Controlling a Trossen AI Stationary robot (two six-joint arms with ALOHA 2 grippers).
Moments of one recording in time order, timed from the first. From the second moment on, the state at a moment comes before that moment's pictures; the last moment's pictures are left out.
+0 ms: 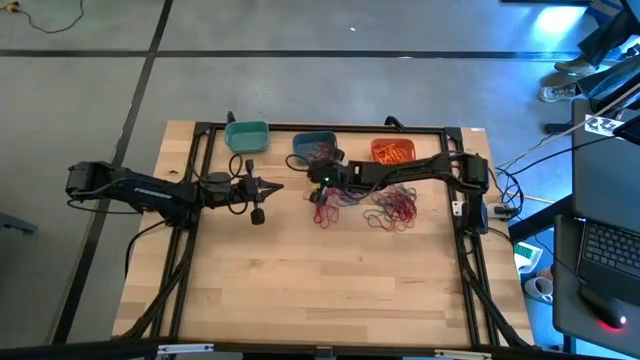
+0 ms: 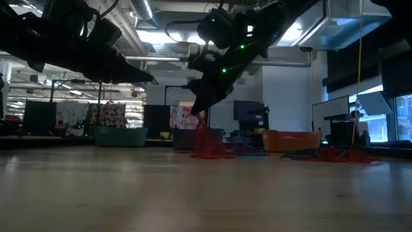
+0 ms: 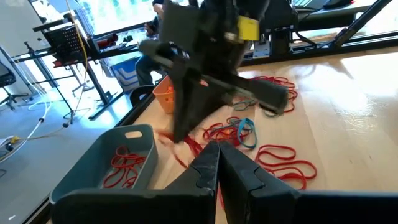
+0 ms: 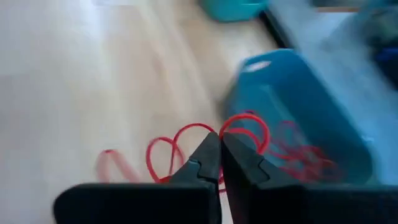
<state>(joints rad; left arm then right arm) 0.13 1.04 0.18 0.68 -0.20 0.21 -0.14 1.97 1.34 -0.12 0.36 -0.06</state>
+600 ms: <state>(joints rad) 0.13 1.04 0.18 0.68 -0.19 0.20 -0.14 1.97 1.34 -0.24 0.04 -0.06</state>
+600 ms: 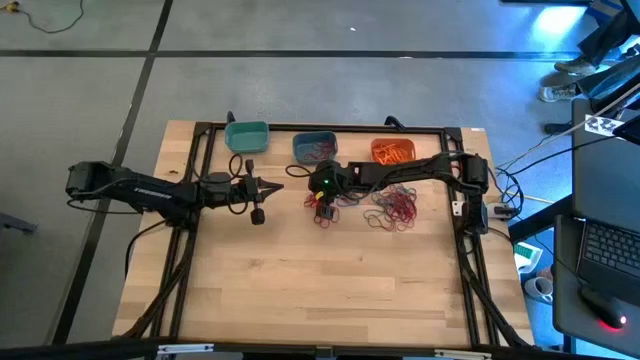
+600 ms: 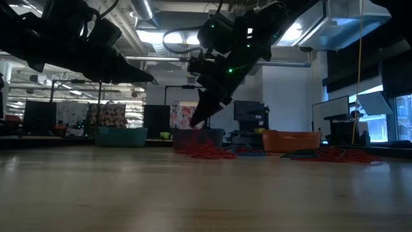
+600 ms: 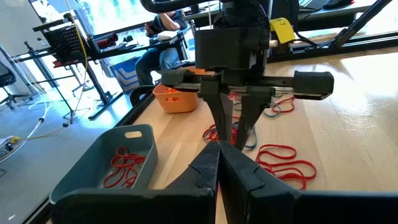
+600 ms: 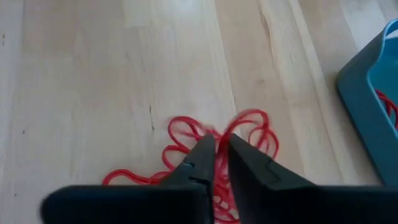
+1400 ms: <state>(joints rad) 0.13 1.04 0.18 0.68 -0.19 0.21 -0.14 2.05 1.35 -0.23 0.19 -0.07</state>
